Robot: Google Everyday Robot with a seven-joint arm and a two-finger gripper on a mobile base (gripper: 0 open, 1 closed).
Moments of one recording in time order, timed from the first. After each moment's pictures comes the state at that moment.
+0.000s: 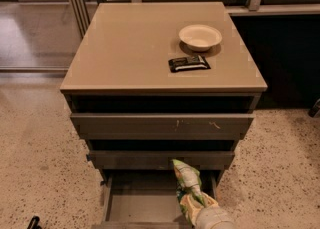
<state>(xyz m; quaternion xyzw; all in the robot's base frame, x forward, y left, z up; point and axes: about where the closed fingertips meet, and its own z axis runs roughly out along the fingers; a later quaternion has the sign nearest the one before) 0.380 -0.108 0.561 -0.07 0.88 0.11 0.46</state>
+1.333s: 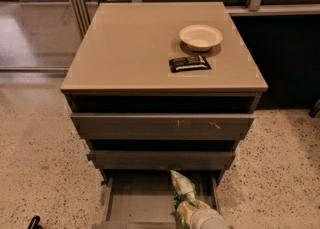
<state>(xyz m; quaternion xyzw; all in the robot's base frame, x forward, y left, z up) 0.394 -0.103 0.466 -0.05 0.91 0.12 0.39</state>
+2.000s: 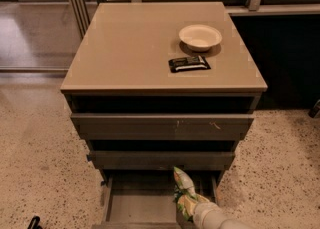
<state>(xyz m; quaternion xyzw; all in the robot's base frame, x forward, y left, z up) 0.443 -0.118 0.391 -0.03 0.90 0.17 0.41</state>
